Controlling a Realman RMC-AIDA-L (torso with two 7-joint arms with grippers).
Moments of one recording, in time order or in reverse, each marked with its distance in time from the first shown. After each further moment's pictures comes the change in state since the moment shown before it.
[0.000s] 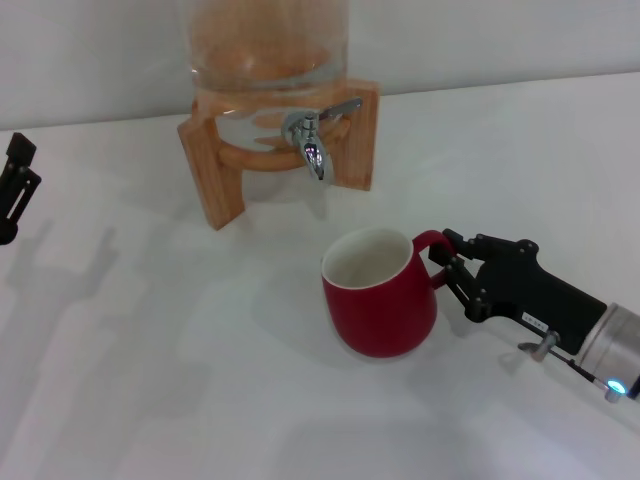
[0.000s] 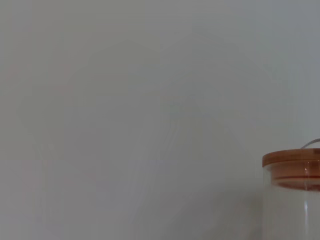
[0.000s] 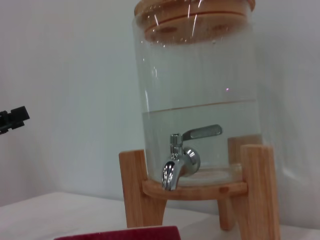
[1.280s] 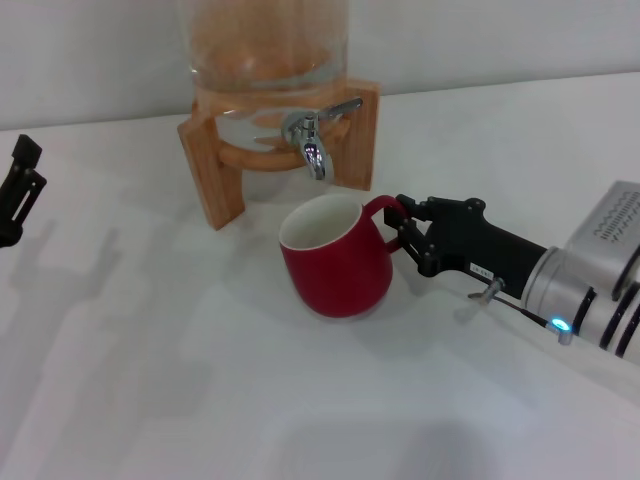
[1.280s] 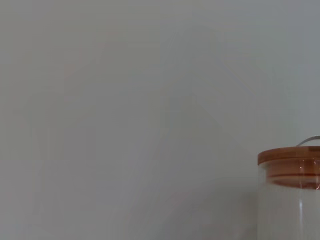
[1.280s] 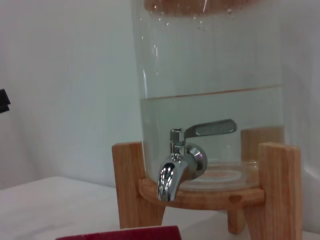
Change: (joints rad) left arm 0.000 0.000 0.011 0.000 0.000 0.000 0.000; right arm 0.155 0.000 0.004 -0.012 0.000 0.175 0.050
